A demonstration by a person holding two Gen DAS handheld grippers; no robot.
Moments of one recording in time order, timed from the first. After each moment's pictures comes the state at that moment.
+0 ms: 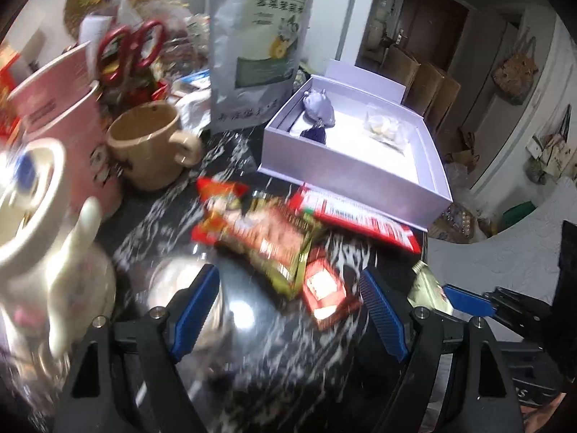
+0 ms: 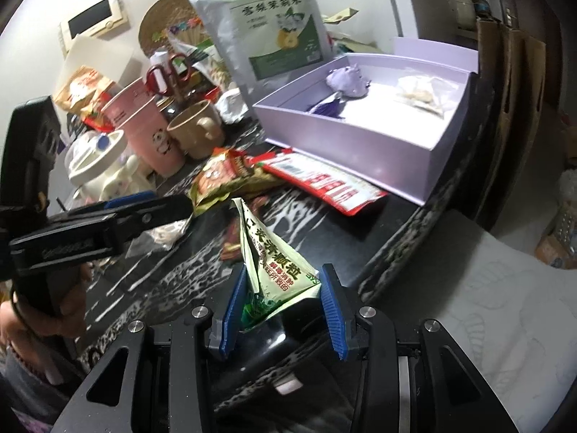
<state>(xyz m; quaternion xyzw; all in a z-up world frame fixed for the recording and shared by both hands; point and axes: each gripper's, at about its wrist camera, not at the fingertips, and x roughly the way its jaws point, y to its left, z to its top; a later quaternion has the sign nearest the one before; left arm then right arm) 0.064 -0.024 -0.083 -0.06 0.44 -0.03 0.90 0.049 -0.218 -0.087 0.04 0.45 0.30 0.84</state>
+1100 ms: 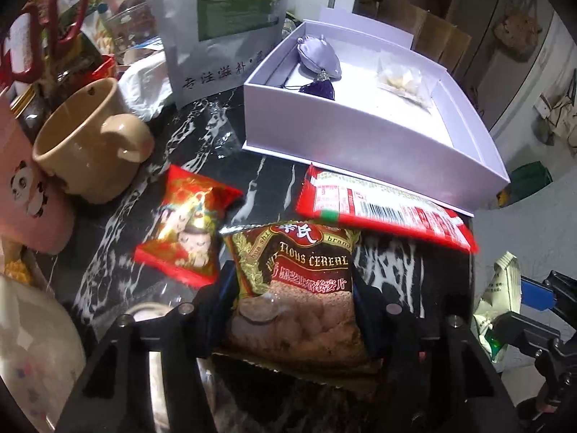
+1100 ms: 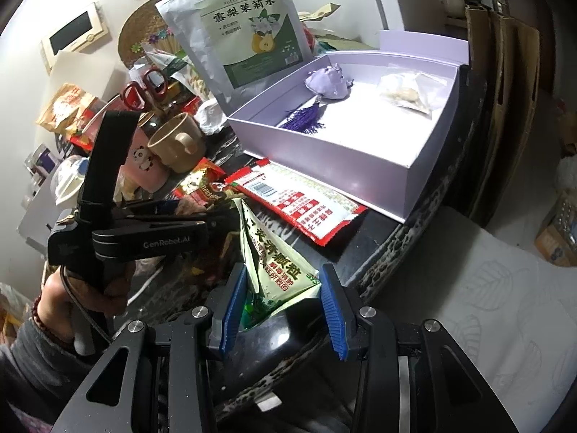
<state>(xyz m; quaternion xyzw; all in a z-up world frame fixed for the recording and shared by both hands) 0.122 -0.024 -0.133 -0.03 0.51 -0.05 0.86 0.073 -0.229 -0.086 0.06 0.47 0.28 0.84</state>
